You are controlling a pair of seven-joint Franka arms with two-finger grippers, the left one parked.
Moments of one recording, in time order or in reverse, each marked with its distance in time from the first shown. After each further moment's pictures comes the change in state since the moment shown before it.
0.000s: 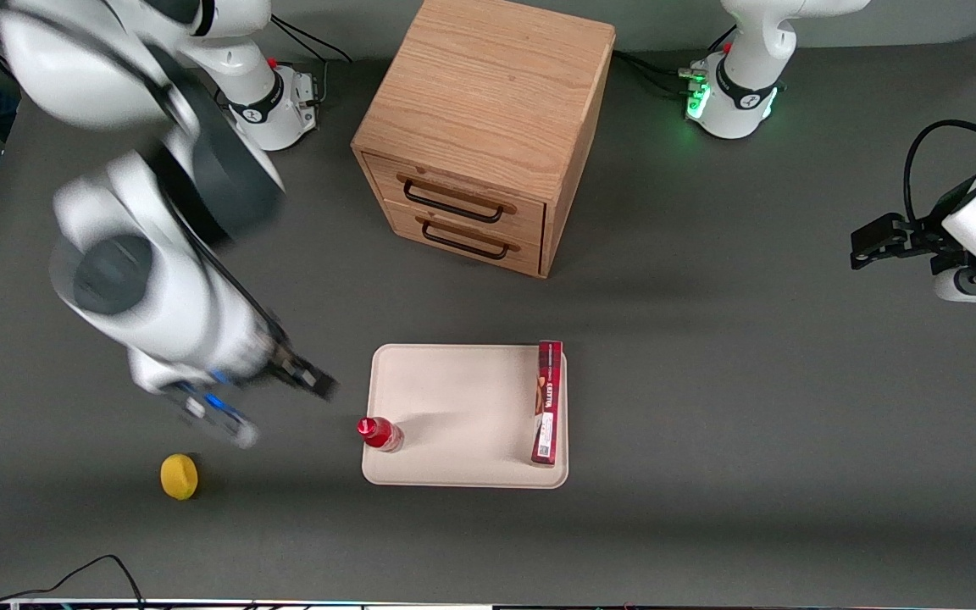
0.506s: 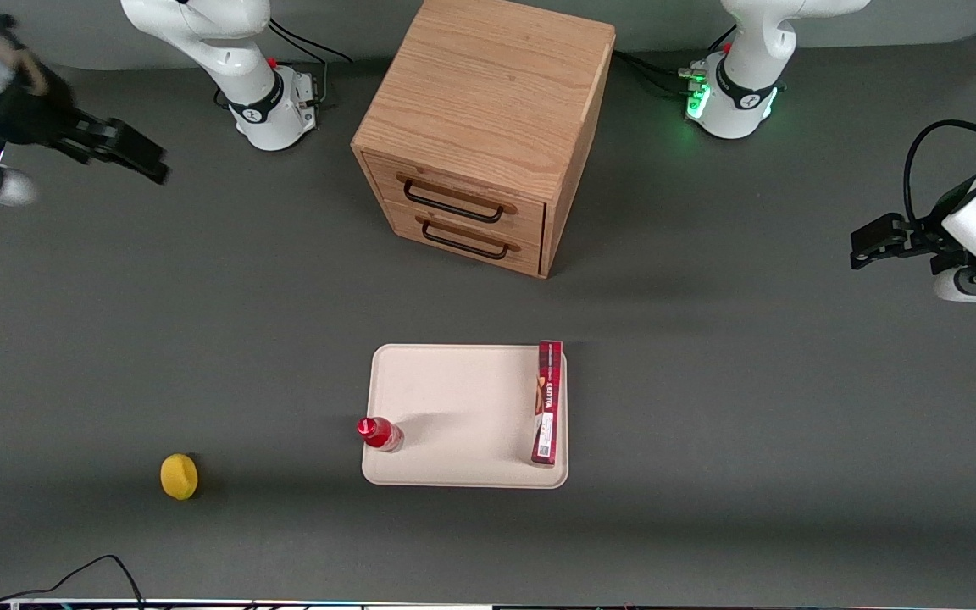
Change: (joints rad) arm -0.070 -0.563 -0.409 -0.346 0.419 -0.212 -0.426
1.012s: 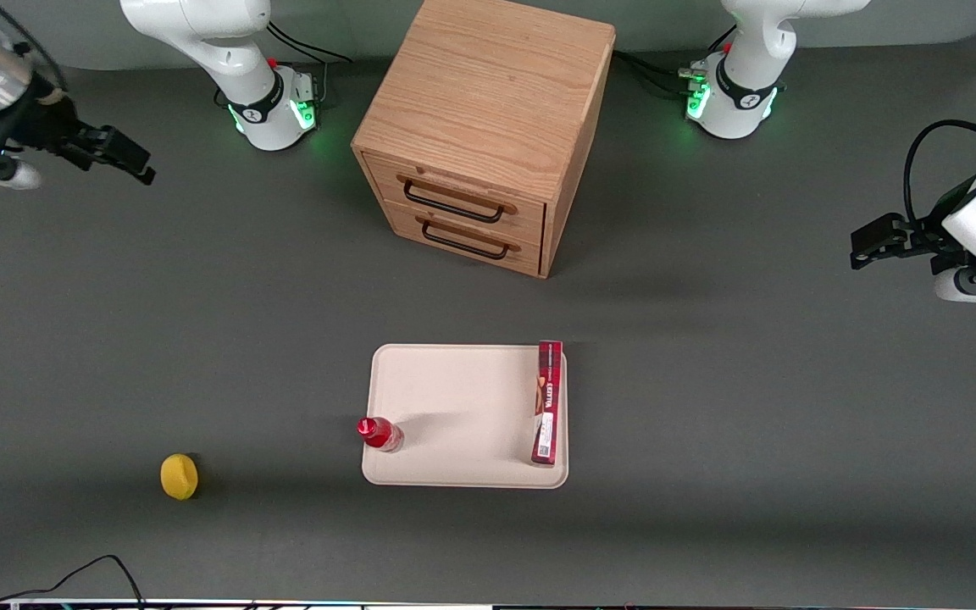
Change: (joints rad) arm 0.064 -0.432 -0.189 -0.758 0.027 0.404 -0.152
